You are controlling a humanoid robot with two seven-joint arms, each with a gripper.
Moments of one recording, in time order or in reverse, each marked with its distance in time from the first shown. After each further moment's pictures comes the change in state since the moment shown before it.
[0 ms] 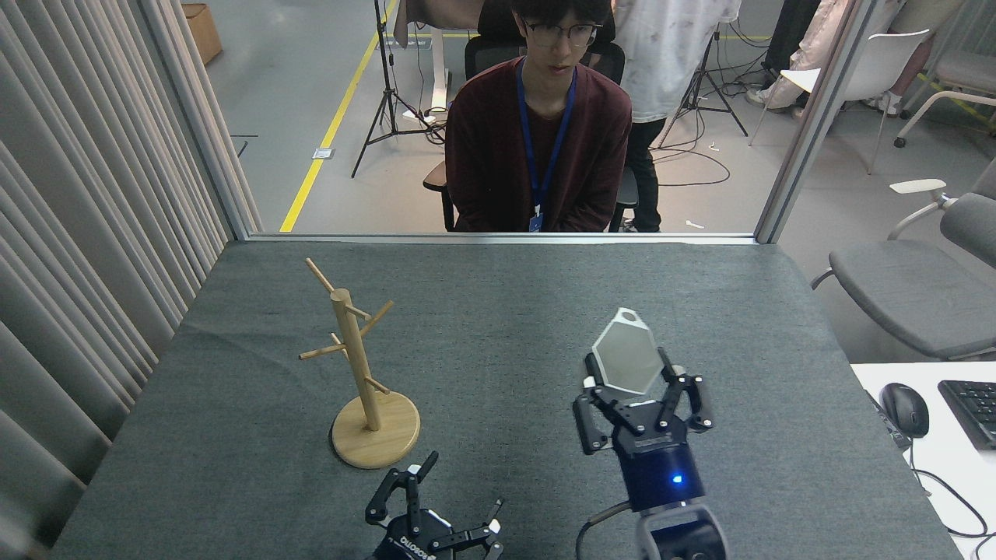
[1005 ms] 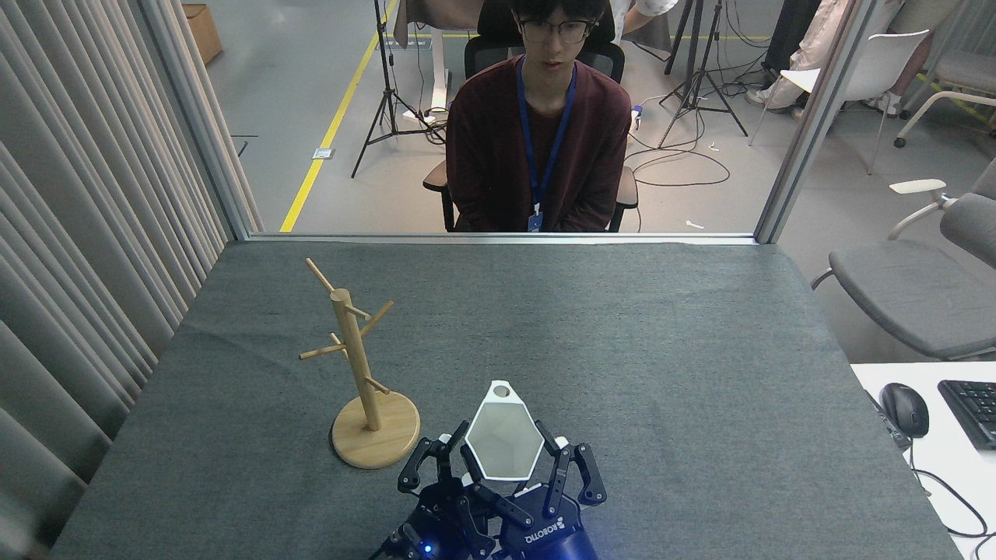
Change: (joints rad) left arm -0.085 -0.064 -0.021 0.041 -0.035 0.033 -0.005; right arm 0.206 0.075 0.254 -0.092 0.167 0.038 -0.002
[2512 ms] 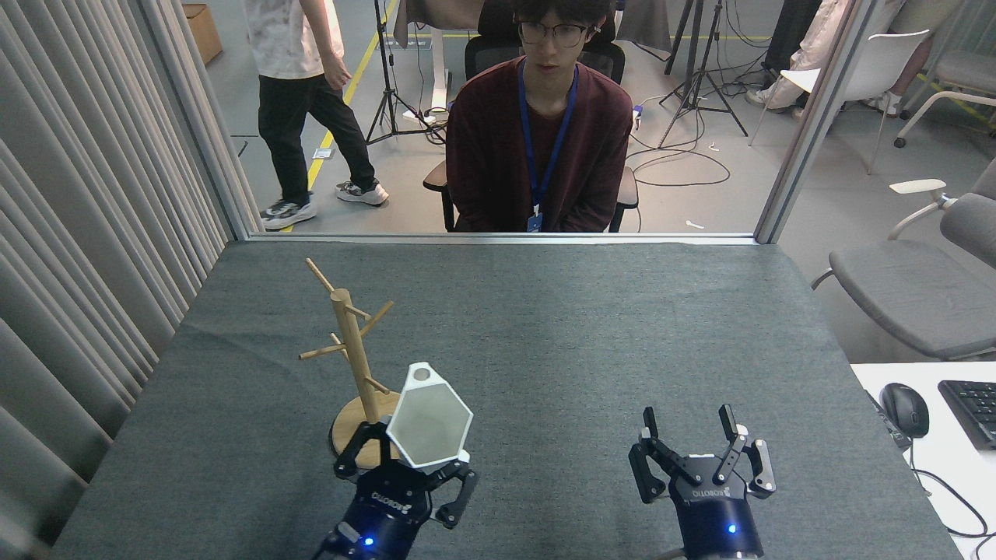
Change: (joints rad) left arm 0.079 0.015 0.159 -0.173 0.012 0.053 0.030; right arm -0.075 -0.188 -0.336 0.096 -0.224 0.059 0.071
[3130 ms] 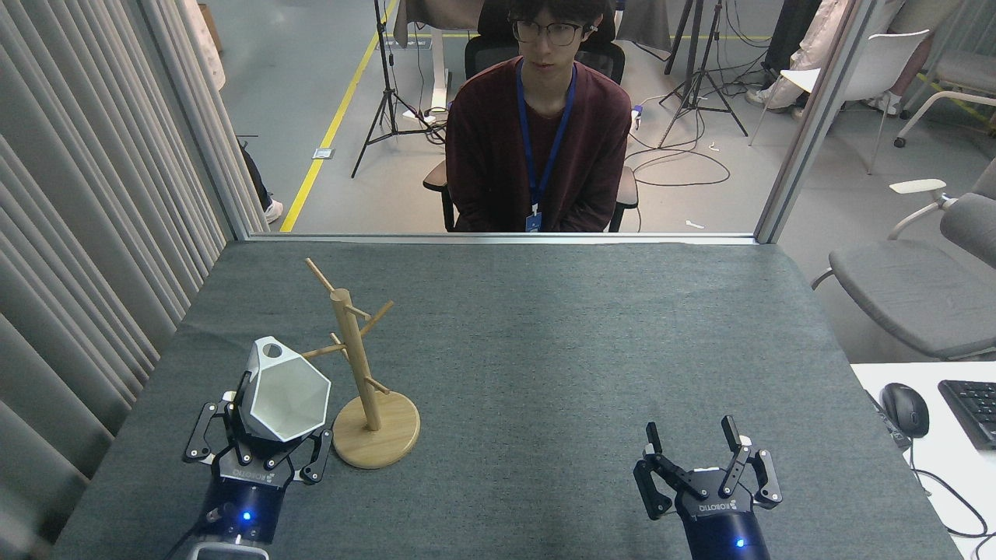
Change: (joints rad) left arm -0.082 0.106 0.275 0.126 -0.243 0.159 0.144; right arm 0.017 -0.017 -0.008 0.007 0.007 -0.031 -0.031
